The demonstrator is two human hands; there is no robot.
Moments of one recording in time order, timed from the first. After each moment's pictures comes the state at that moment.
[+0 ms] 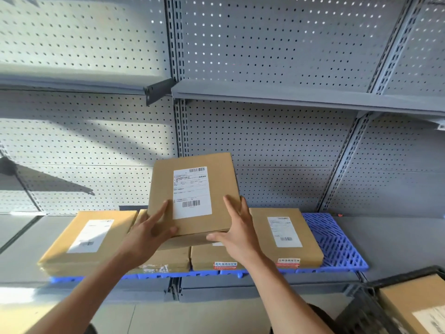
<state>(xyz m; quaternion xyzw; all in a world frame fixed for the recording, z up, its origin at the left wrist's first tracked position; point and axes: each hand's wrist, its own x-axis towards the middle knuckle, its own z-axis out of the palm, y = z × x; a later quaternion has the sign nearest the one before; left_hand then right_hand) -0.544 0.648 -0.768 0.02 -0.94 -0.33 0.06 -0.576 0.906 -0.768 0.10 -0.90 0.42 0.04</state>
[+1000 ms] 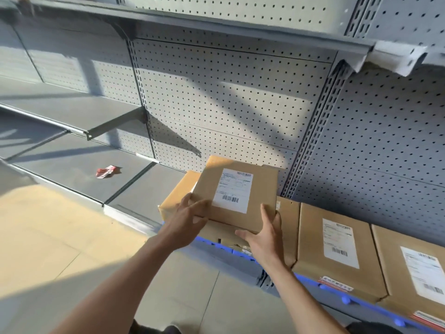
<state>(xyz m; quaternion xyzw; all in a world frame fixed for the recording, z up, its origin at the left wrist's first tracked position) -0.510 0.437 -0.838 0.17 -0.94 -0.29 0.03 -0.586 0.660 -0.866 0.08 -0.88 0.46 -0.08</state>
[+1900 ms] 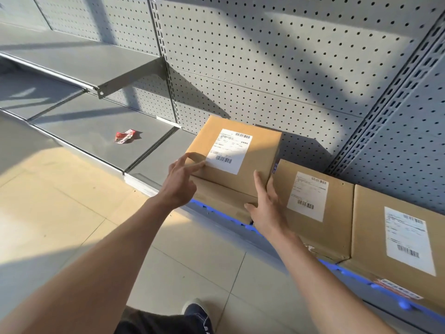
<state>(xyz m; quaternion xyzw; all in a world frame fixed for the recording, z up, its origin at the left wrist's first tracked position) -0.536 0.325 -0.887 0.22 -0.94 -0.27 0.07 -0.623 0.557 -0.919 0.26 -0.91 0.30 -0.10</state>
